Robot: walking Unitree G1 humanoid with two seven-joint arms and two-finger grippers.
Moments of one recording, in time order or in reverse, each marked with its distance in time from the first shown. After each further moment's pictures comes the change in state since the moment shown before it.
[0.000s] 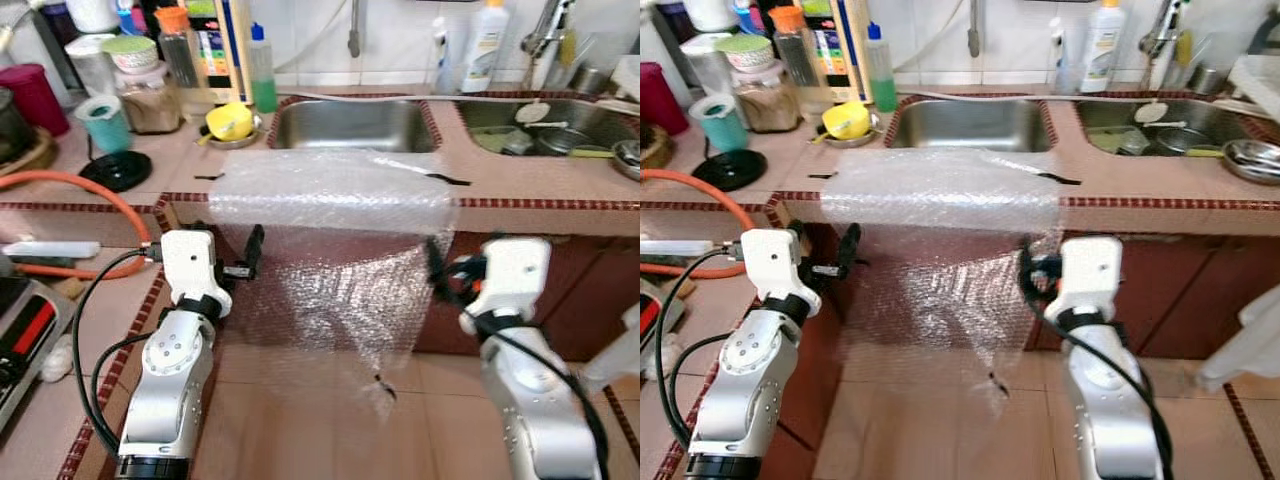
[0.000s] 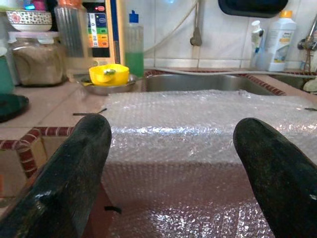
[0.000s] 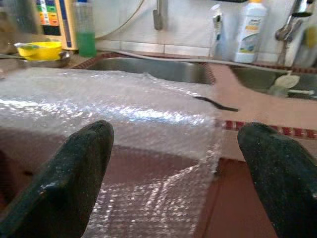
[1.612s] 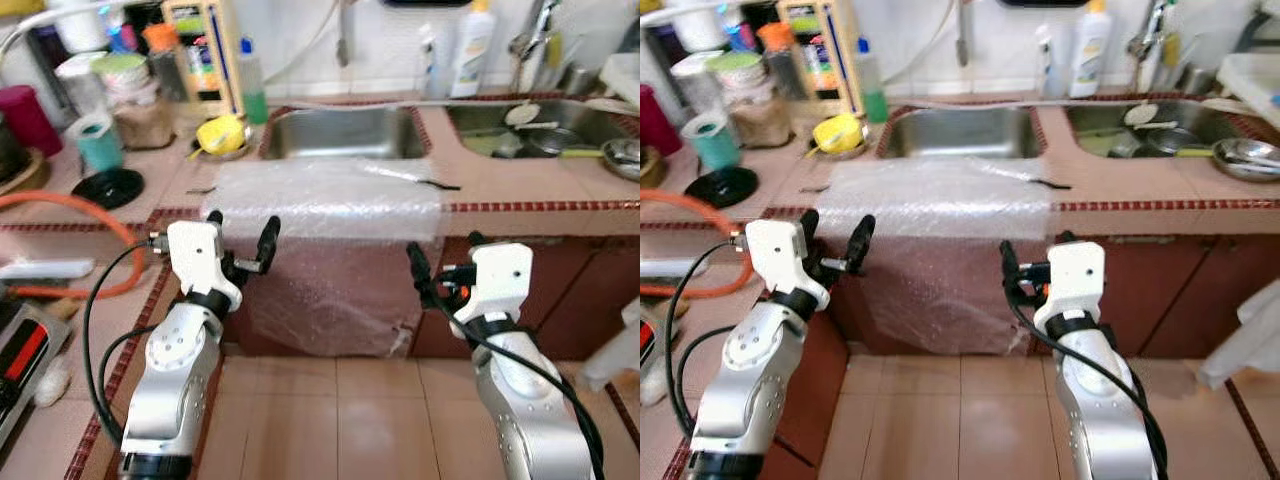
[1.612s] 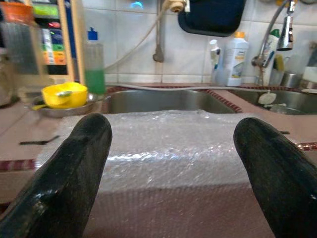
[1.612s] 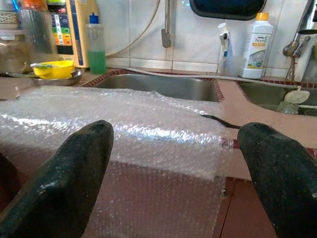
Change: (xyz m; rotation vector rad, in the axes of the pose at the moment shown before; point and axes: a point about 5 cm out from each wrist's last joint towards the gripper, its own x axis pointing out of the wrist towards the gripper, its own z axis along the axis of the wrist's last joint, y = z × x) left arm 0.004 -0.013 0.012 -0.068 -0.042 -0.109; right arm -0.004 0.010 0.007 -0.008 -0.059 0.086
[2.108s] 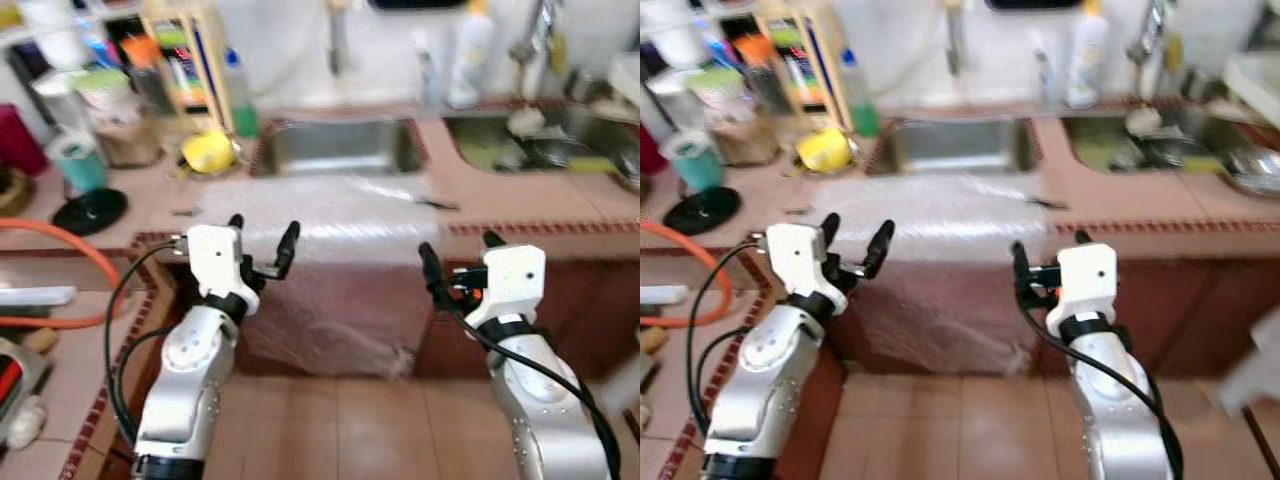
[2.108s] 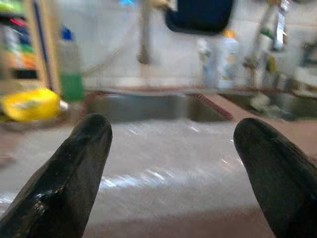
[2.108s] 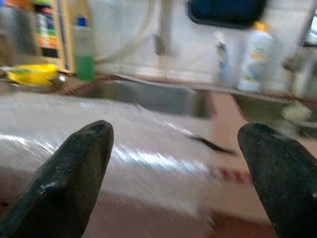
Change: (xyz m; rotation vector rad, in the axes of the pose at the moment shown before) left arm 0.001 -0.013 -0.002 -0.021 0.005 -0.040; right arm -0.004 -0.006 0.001 -0.044 0.002 0.003
